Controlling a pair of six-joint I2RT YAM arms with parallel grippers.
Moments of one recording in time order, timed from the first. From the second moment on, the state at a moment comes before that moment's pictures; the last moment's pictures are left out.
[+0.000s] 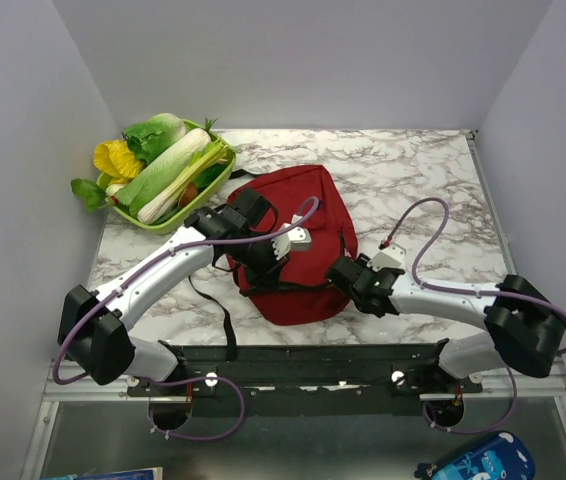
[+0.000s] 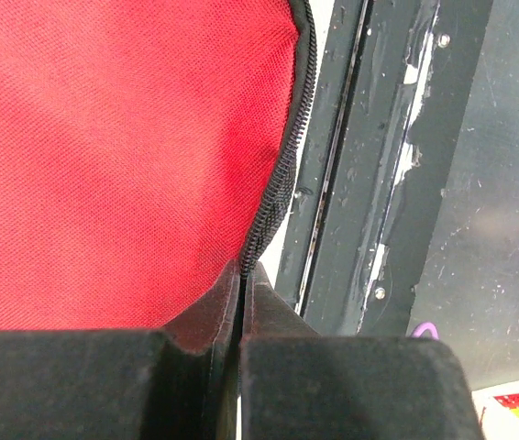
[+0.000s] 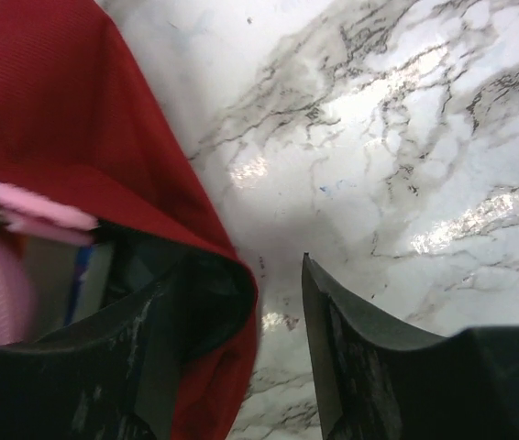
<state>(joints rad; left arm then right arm) -0.67 1.38 1.17 -0.95 0.65 0.44 0.94 1.34 0.67 -0.52 0.73 1.39</state>
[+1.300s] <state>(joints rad) -0.82 1.61 1.48 -1.00 0.76 0.38 0.89 1.03 0.80 -0.58 0.70 0.94</state>
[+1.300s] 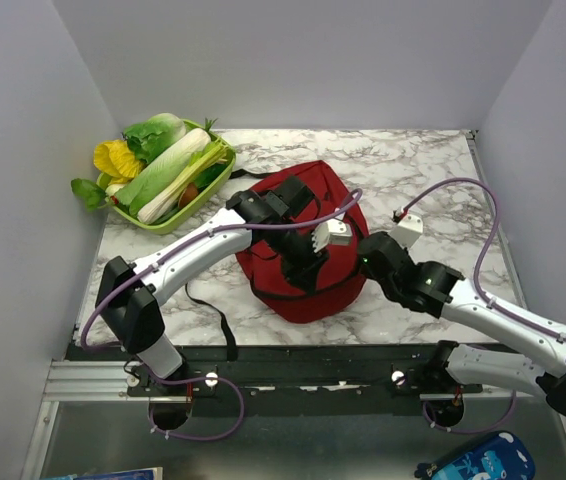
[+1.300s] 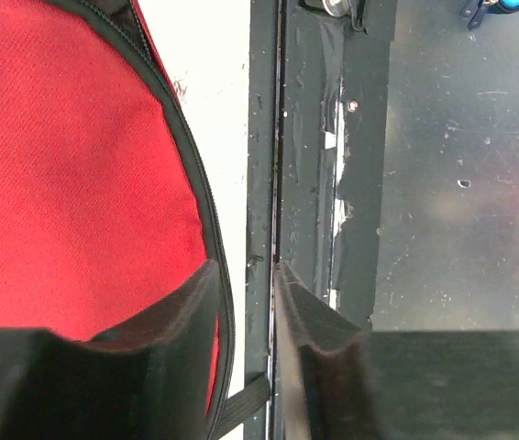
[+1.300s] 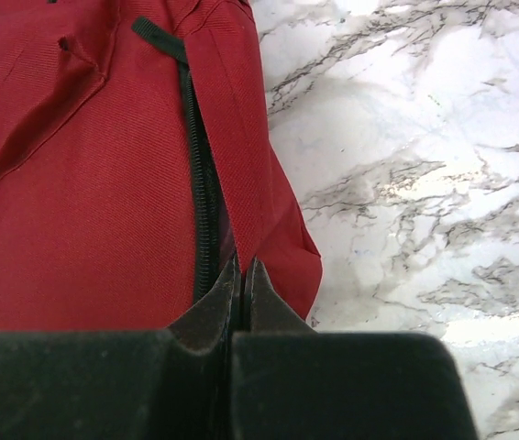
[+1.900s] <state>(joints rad) -0.34 1.56 1.43 -0.99 0.71 0.54 0.52 1.19 0.91 -0.64 0.60 0.79</state>
